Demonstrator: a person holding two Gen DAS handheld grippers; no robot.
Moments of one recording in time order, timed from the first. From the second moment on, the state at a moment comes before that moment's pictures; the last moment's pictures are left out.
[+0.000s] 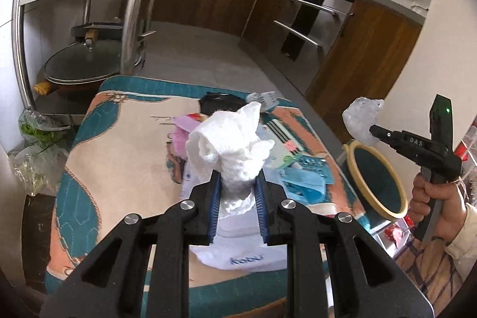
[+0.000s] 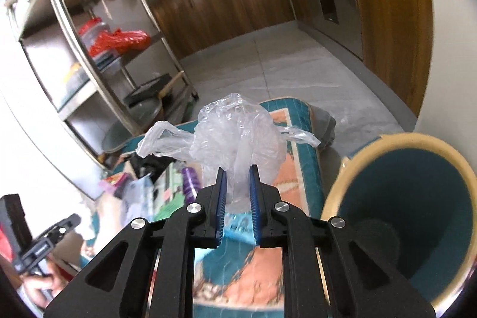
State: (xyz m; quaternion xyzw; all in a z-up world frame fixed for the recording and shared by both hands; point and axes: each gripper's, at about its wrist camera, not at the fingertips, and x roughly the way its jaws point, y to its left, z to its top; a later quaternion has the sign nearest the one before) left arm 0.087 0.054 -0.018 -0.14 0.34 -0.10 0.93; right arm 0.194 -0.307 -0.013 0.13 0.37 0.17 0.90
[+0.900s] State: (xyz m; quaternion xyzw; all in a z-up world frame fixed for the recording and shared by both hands) left arm 0.100 -0.141 0.003 -0.06 0.36 -0.28 0.89; right arm 0.091 -0.413 -0.015 0.15 0.34 0.09 0.92
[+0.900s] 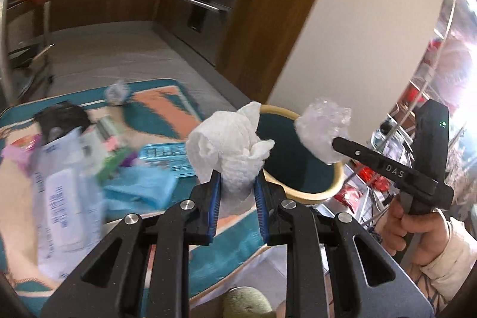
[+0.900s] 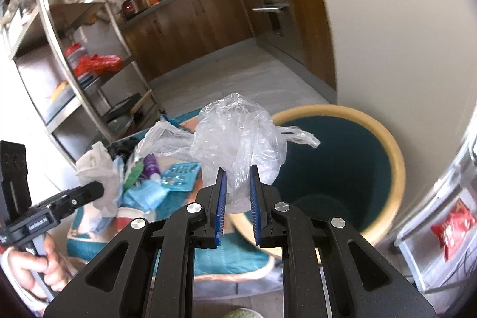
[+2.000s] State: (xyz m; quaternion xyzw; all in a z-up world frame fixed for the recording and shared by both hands) left arm 0.188 -0.273 -0.068 -0.03 0.44 -0.36 0.82; right arm 0.122 -0.454 -0.076 0.18 0.43 0.03 0.88
